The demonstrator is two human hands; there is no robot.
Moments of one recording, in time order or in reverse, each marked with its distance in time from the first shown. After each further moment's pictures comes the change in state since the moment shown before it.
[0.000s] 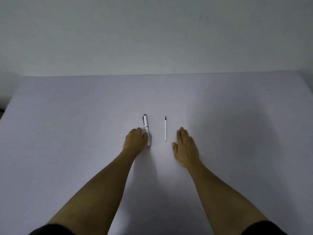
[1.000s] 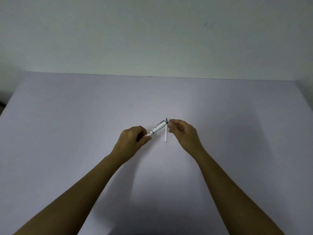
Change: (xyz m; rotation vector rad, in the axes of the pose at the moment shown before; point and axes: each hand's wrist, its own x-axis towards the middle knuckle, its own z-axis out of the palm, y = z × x) left_hand -0.040 -0.008 -0.049 -0.187 0.112 0.374; right_hand 0.001 -0.040 -0.095 0.982 0.102 0.037
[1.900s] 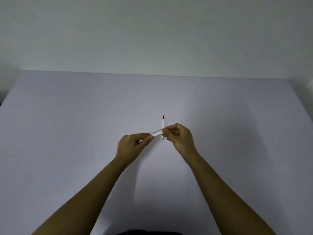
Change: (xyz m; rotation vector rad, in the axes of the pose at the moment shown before) left_hand -0.018 0.003 0.029 -0.149 0.087 -0.106; right_hand -0.023 0.006 0.010 0.202 0.035 0.052
